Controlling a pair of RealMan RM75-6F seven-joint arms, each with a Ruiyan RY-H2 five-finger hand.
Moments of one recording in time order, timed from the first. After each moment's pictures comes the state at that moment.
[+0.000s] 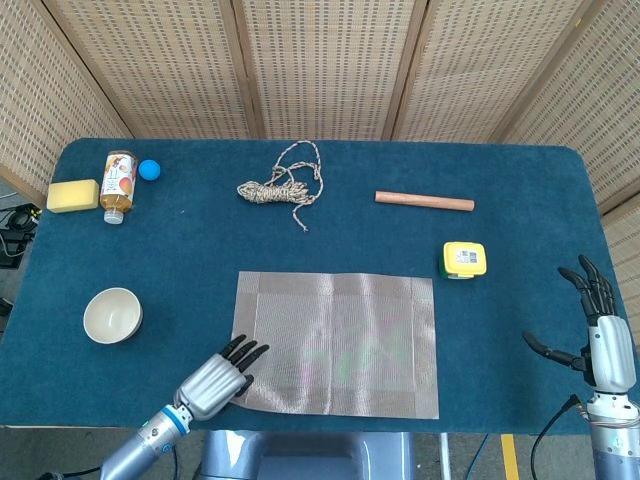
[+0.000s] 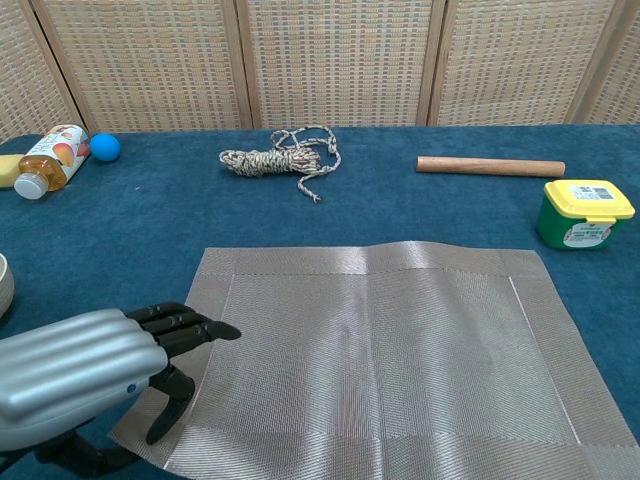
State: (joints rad) left arm -0.51 -1.52 0.20 -1.76 1.48 1.06 0.62; right arm 0.08 -1.21 0.16 -1.60 -1.52 1.60 0.46
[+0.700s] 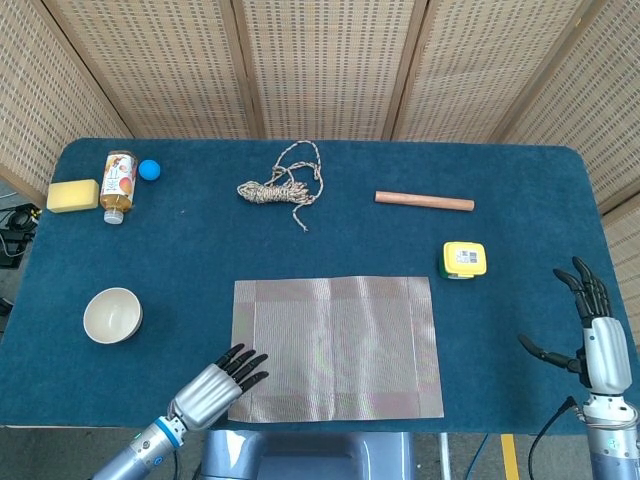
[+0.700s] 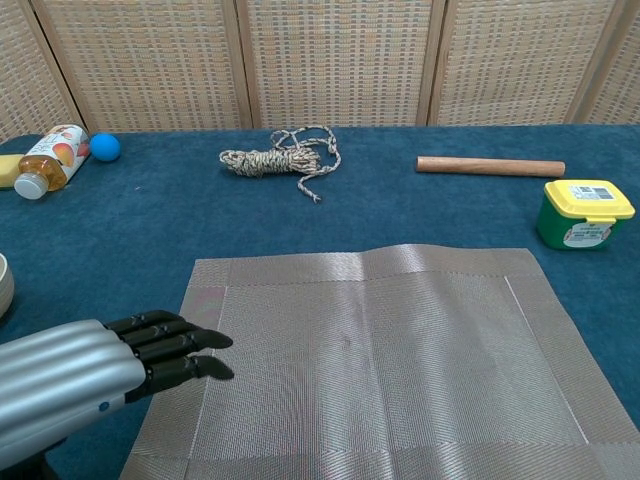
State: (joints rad) left arm -0.45 -1.48 0.23 -1.77 1.58 1.11 0.54; right arm 0.08 -1.21 0.15 -1.61 -1.53 1.60 0.44
